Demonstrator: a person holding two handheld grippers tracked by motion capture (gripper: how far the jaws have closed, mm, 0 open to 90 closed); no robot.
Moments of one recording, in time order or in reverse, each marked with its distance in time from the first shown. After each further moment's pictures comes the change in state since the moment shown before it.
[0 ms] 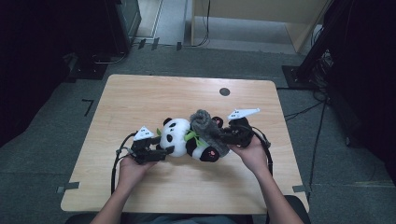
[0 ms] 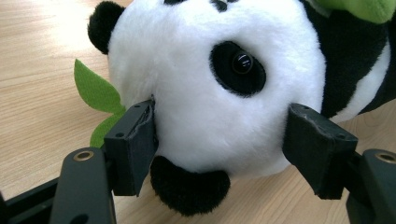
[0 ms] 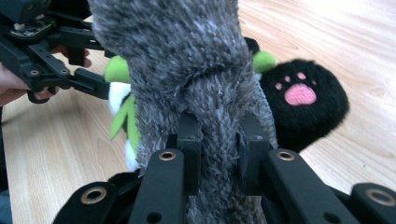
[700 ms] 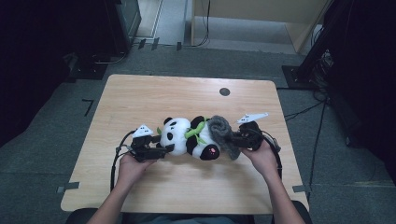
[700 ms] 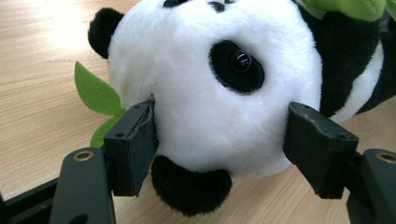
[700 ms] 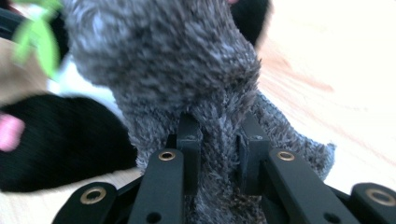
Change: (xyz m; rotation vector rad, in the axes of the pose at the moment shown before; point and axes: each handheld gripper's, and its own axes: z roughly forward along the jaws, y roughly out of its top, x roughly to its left) left arm 0.006 0.005 0.001 0.000 -0.029 -0.013; right arm -0.031 -0.032 -0.009 0.103 -0.126 0.050
